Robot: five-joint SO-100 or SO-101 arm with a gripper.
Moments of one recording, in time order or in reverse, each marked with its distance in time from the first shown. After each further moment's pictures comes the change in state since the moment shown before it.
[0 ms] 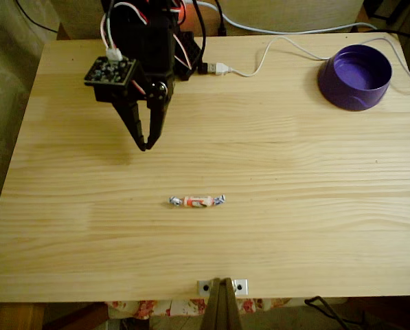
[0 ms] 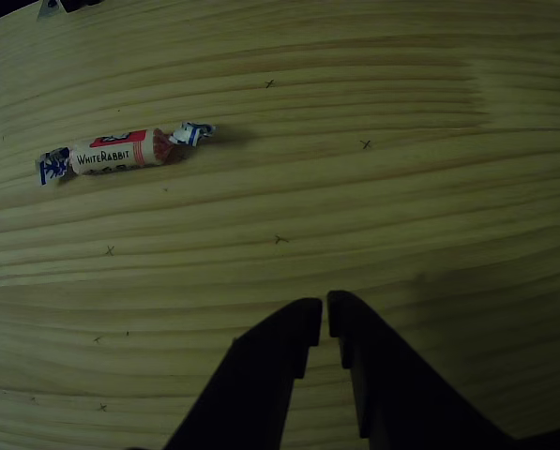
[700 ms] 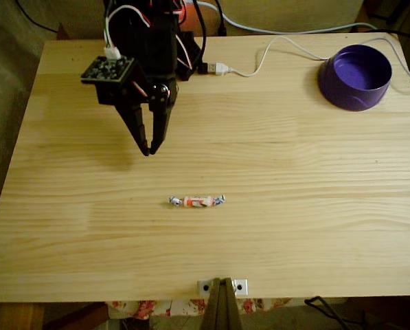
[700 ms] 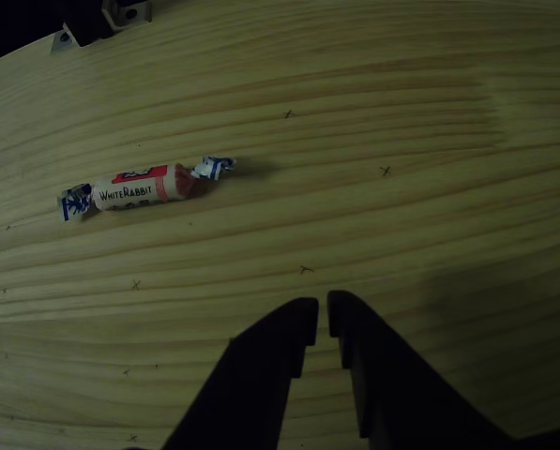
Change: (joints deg) arm -2.0 0.0 1.6 -5.1 4.9
